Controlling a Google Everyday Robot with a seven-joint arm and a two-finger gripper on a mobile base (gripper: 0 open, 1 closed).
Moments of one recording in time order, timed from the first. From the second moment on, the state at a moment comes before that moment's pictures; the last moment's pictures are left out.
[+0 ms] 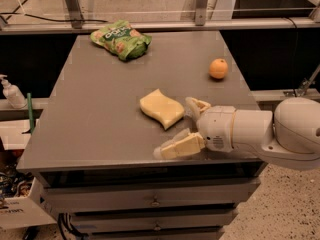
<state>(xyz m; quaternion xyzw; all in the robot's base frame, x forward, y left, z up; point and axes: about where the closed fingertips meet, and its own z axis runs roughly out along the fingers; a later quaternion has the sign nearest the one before) 0.477 -0.032 0.832 -0.42 0.70 0.32 0.48</state>
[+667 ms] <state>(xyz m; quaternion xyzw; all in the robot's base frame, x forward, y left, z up) 0.493 -0.031 0.831 -0.41 0.71 0.31 0.48</state>
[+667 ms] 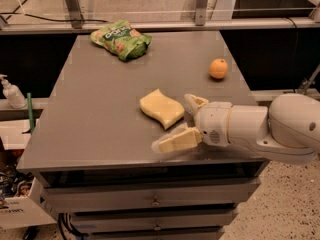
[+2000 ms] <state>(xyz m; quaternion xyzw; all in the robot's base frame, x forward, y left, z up) 0.492 -0.024 0.826 -0.39 0.72 0.31 0.48</state>
